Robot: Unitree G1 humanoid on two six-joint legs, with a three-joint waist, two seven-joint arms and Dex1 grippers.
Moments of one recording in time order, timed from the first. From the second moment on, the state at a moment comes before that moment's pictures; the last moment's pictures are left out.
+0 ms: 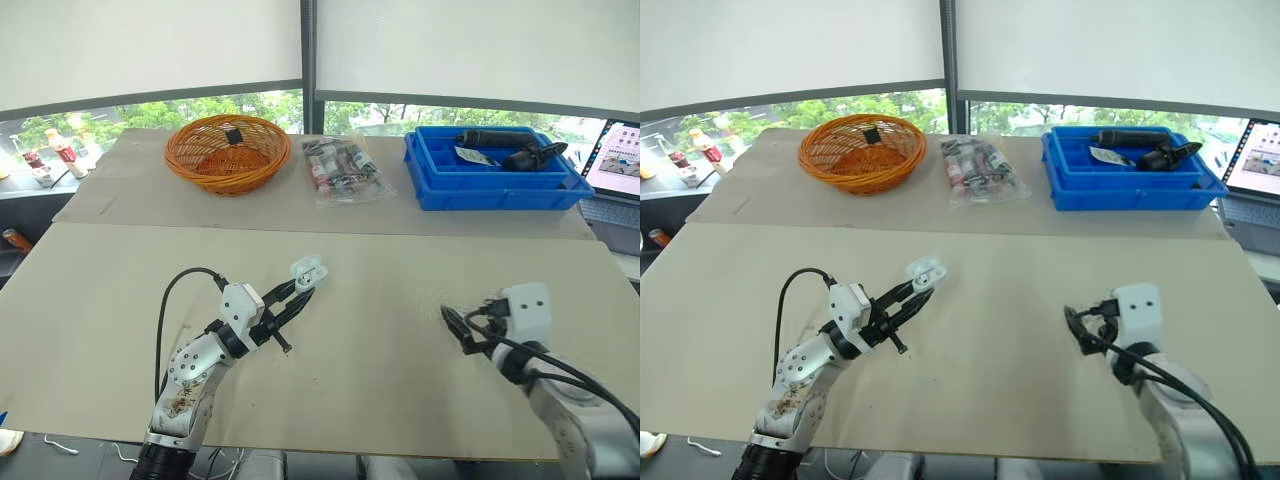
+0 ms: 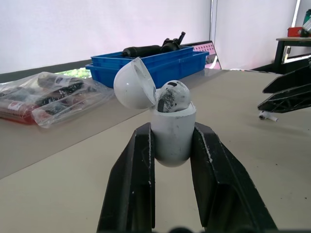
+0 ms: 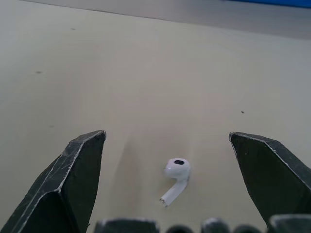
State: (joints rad) left arm -0.08 0.30 -0.07 -0.16 -0.30 -0.11 -0.73; right arm 0.06 -0.39 -0.24 -0.53 0.30 0.79 0.16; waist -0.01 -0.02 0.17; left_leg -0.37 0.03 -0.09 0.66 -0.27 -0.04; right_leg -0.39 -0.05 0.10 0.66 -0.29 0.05
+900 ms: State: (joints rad) left arm -0.07 0.31 -0.09 -0.19 -0.30 -0.10 -0.72; right arm 0.03 -0.37 -0.20 -0.51 0.26 0.86 0.17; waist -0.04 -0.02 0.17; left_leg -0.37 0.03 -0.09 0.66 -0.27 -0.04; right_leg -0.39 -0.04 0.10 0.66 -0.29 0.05
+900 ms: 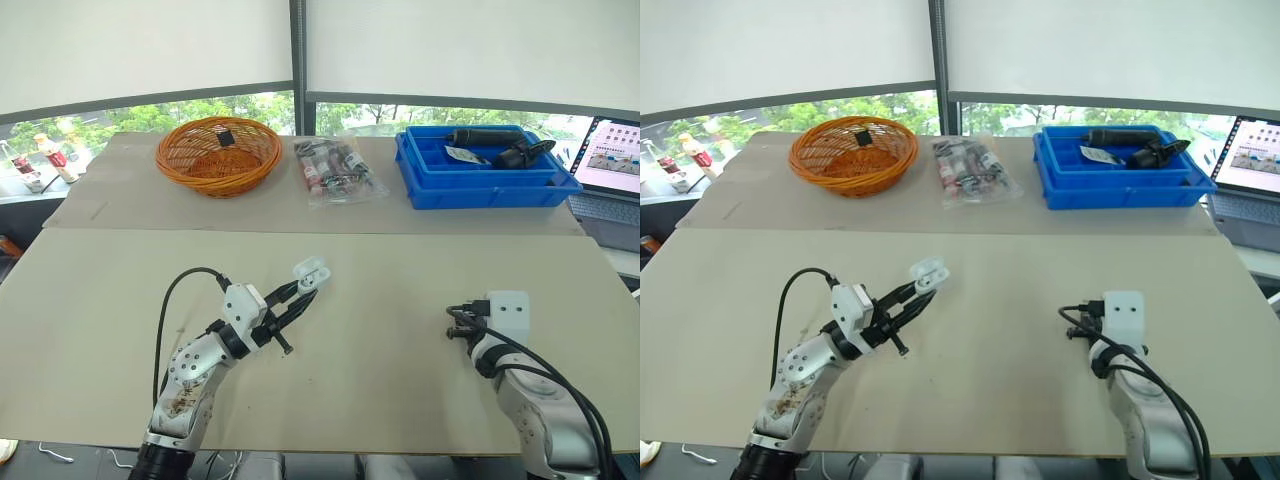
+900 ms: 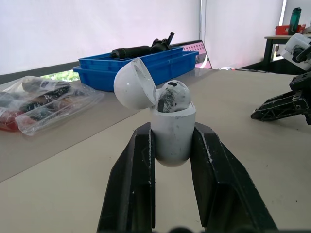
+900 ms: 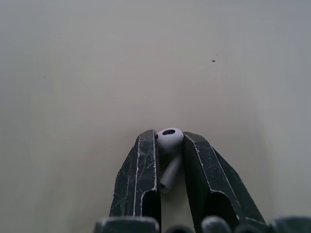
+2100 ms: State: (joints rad) left arm 0.09 0.40 -0.08 -0.42 -0.35 0.07 -0.70; right arm 0.06 -1.18 -0.01 -0.05 0.14 -0.18 1.41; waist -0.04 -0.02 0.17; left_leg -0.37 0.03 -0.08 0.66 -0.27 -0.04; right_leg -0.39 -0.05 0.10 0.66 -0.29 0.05
